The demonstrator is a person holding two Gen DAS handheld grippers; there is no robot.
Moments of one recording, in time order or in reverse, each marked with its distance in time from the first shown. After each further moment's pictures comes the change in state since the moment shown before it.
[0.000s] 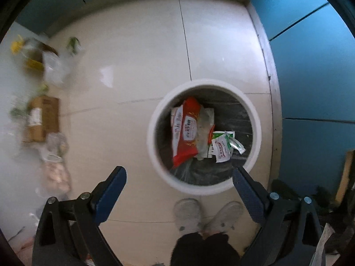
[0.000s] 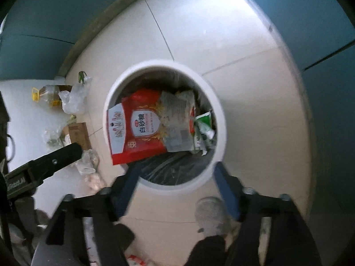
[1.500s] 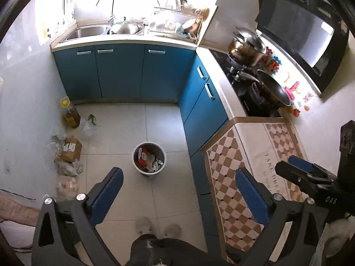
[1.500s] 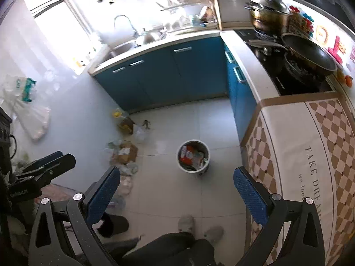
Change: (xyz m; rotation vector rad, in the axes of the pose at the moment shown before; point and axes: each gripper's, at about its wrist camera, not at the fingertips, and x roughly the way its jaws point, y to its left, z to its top) left arm -0.577 -0.042 -0.379 0.018 -0.613 -0.243; right arm -0.706 0.119 -0.385 -0.351 -0.541 0.027
